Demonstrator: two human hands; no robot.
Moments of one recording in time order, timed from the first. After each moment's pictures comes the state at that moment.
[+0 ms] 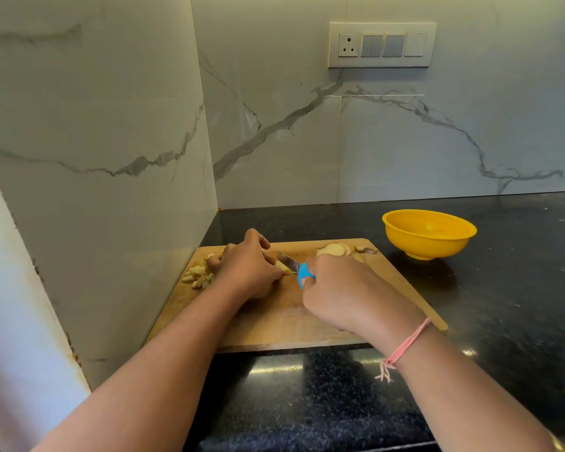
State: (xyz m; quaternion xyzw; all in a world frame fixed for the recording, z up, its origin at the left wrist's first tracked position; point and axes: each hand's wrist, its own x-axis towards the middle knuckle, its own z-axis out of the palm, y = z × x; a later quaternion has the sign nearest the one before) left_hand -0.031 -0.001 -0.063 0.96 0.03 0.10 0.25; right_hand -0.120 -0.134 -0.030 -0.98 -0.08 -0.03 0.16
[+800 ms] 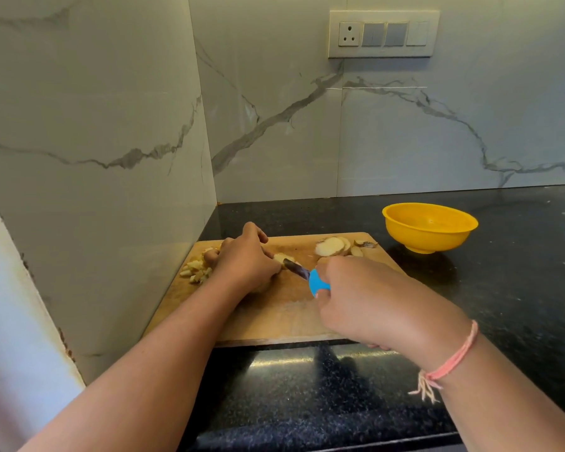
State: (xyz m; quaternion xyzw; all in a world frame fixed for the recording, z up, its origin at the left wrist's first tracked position) left_hand -0.029 -0.003 -0.065 0.96 0.05 0.11 0.25; right_hand -0.144 -0.149 -0.022 -0.99 -0.12 0.01 0.11
